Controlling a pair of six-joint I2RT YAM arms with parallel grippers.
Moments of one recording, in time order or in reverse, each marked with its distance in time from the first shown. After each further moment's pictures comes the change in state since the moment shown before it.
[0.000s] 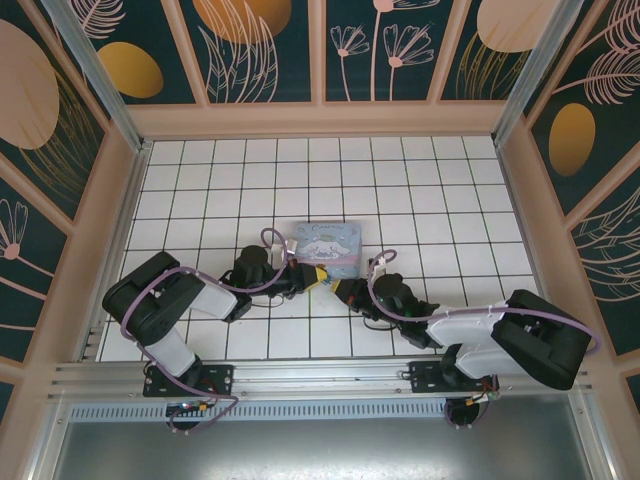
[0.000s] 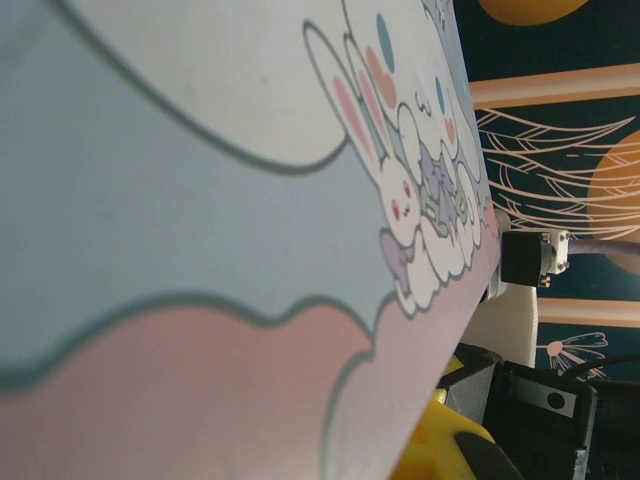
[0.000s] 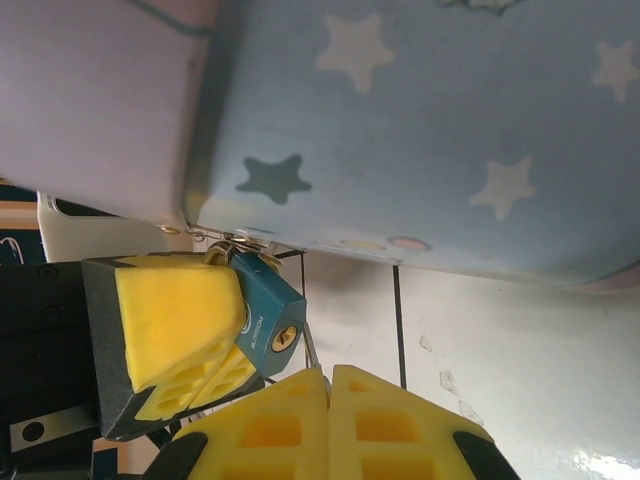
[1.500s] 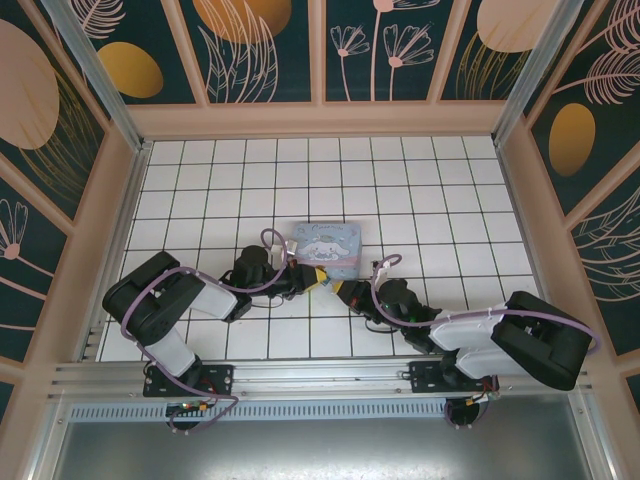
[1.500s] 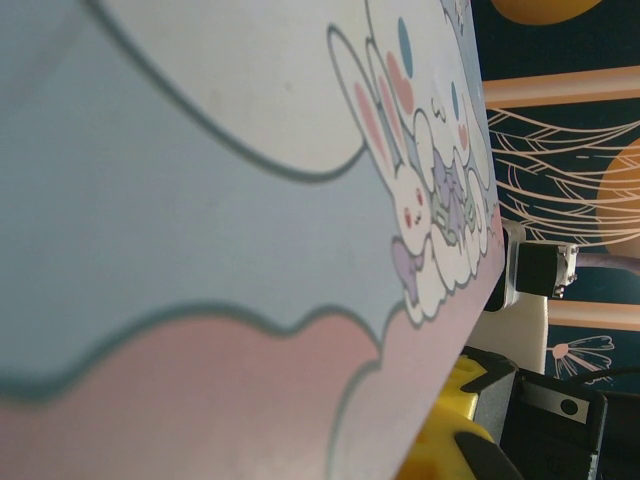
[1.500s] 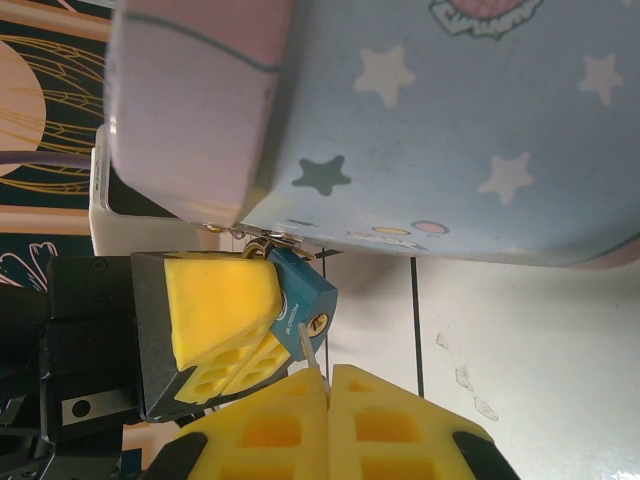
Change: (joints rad) left arm 0.000 0.000 0.000 -0.018 -0.001 0.000; right arm 0.019 -0.007 -0.058 0.115 0.034 0.025
